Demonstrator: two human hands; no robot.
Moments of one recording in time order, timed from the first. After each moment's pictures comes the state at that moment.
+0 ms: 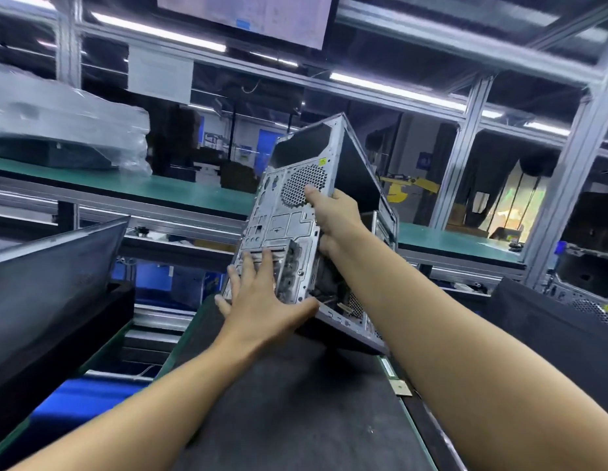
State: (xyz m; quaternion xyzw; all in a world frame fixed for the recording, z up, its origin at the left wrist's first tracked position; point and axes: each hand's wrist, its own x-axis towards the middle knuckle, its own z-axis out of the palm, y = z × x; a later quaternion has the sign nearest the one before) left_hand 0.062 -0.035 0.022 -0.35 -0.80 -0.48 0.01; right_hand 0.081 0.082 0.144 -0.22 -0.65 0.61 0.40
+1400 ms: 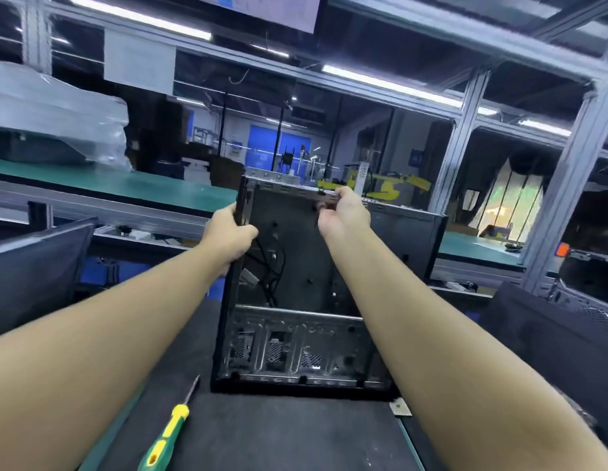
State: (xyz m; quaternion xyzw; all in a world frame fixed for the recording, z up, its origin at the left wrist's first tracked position) left_hand -0.082 0.045 0.074 -0.27 -0.69 -0.67 0.01; right_hand 0.040 0.153 0.160 -0.20 -0.32 0.80 0.48
